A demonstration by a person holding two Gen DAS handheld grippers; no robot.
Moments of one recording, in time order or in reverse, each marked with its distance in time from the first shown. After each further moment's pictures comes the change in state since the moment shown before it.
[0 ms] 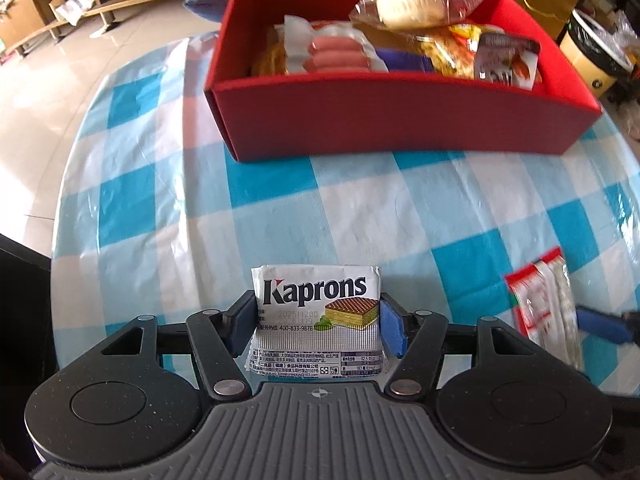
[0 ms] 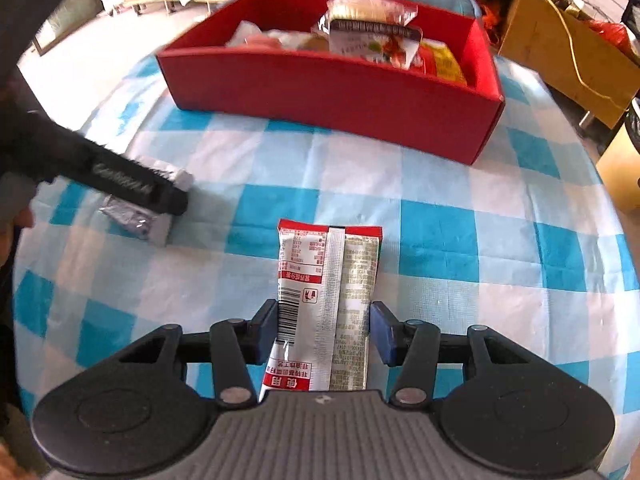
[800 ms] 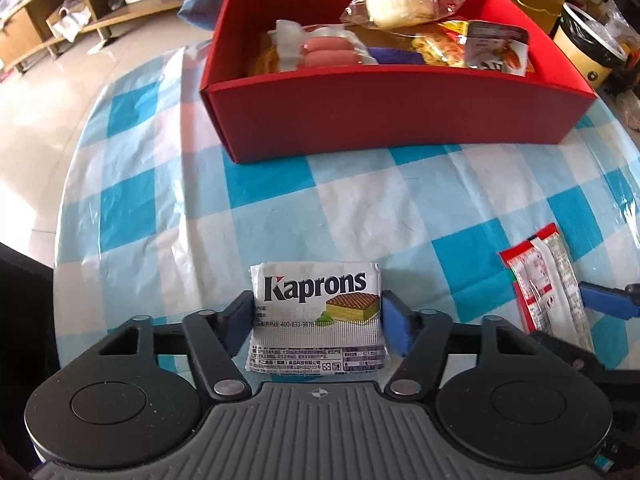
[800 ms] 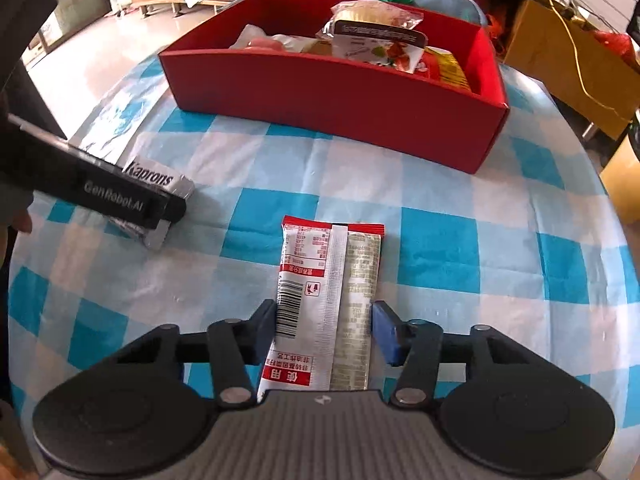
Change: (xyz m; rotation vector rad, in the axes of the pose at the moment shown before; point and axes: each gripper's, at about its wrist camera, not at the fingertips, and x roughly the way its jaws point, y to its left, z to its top) left arm -0.003 -0.004 -0.005 0.034 -0.036 0.013; right arm 0.000 -0.002 -0.004 -0.013 -0.027 0.011
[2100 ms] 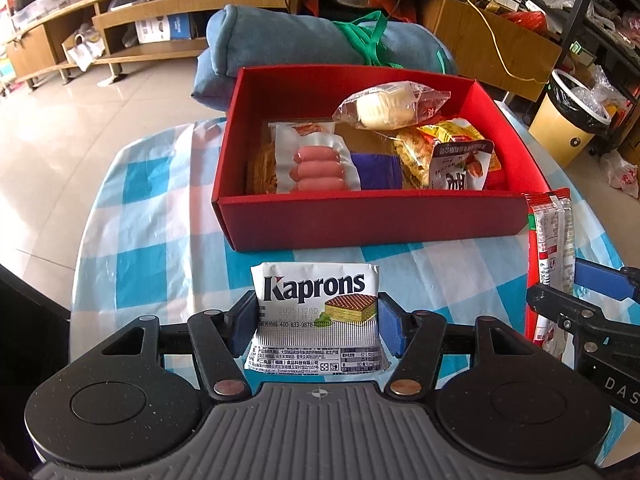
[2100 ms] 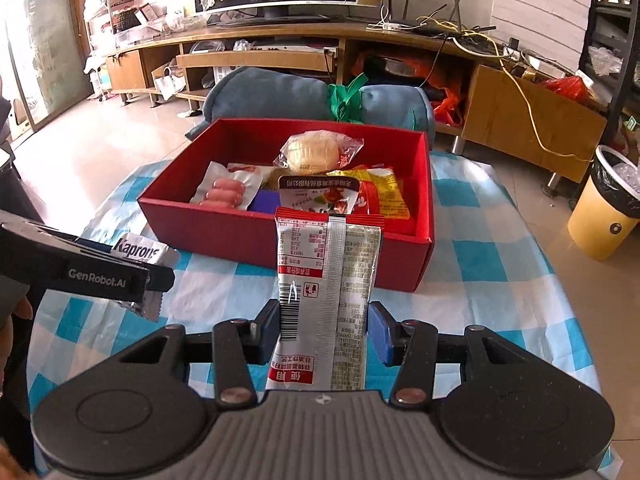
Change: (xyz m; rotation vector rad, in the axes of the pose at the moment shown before) left arm -0.046 0.000 0.028 -0.072 -0.166 -0.047; right arm -0.055 -0.028 0.047 0.085 -0.250 -0.043
